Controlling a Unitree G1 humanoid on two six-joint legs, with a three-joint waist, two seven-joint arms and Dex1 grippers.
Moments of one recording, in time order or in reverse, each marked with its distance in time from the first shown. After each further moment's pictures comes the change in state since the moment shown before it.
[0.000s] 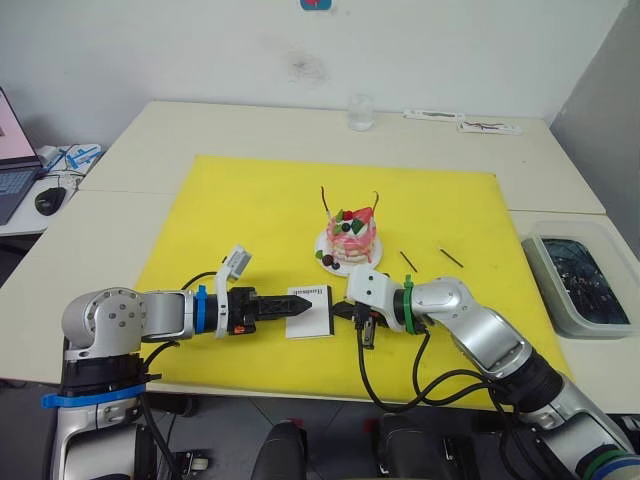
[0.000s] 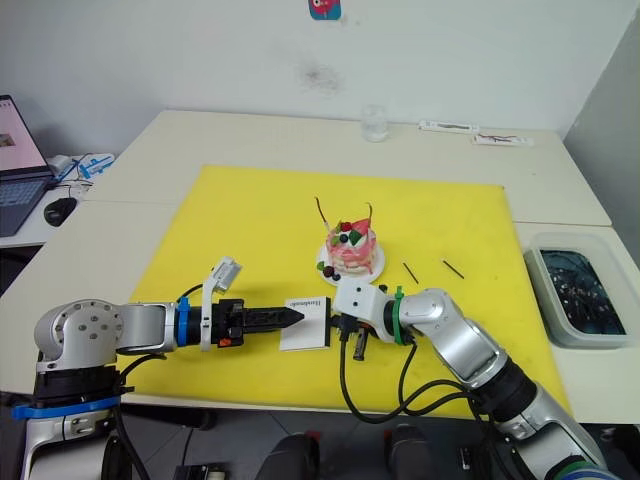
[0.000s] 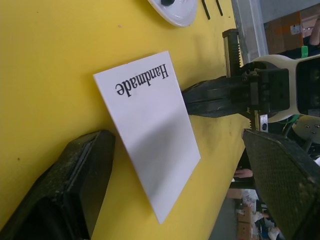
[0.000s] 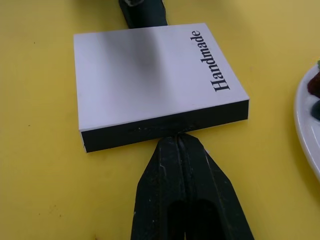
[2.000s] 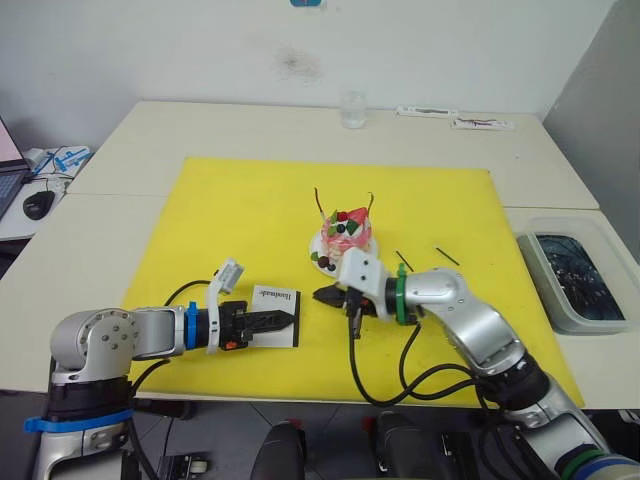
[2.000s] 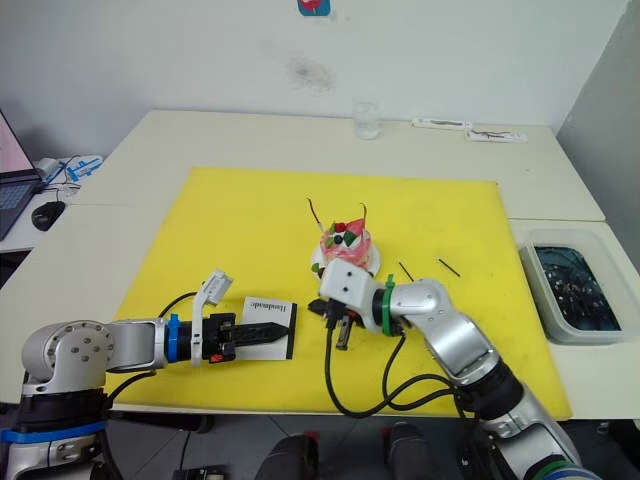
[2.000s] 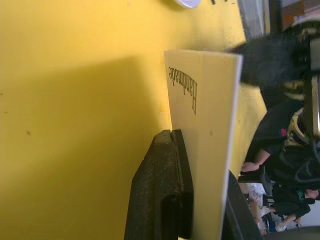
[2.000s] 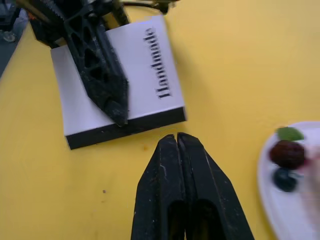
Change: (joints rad) left arm 0.132 0.060 -0.002 -0.086 0.004 -0.097 -0.119; right arm 0.009 0.061 -0.137 -0.110 0.034 0.032 0.019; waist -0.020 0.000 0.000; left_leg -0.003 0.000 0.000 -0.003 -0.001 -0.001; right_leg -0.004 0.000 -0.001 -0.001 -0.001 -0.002
